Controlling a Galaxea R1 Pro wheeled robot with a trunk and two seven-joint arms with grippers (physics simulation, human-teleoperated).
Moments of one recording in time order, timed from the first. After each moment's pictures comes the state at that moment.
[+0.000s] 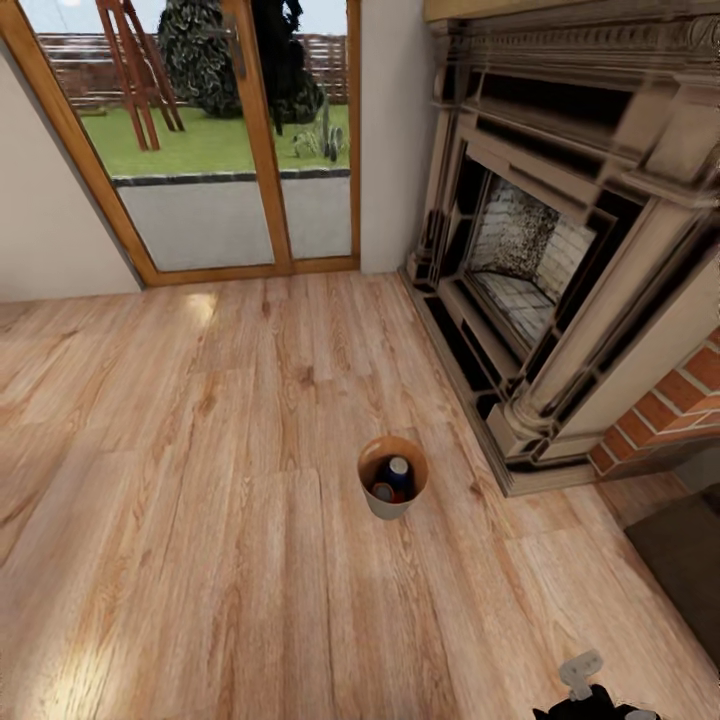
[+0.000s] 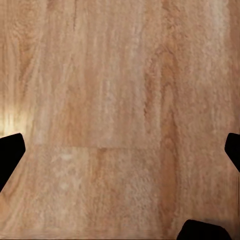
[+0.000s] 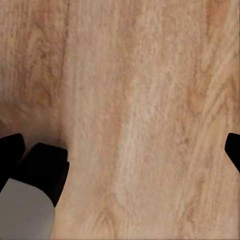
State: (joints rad) left arm -0.23 0.28 0.27 -0.12 0.16 -0.60 -0.33; right arm -0.44 -0.22 -0.51 -0.22 0.72 -0.08 0.39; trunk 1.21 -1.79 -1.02
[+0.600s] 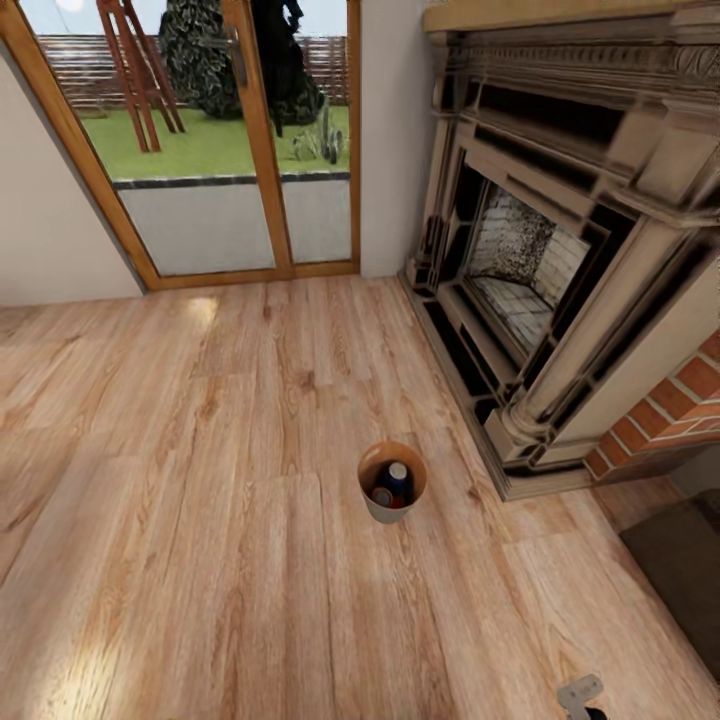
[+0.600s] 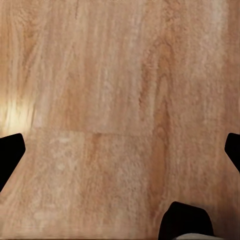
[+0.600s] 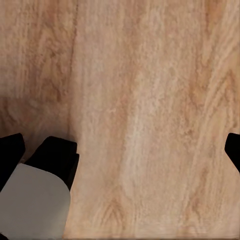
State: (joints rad) left arm -0.23 0.22 0.26 -0.09 0.16 -0.61 -0.24; right arm -0.43 -0.22 -0.52 -0.09 0.72 -0.21 0.28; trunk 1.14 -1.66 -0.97
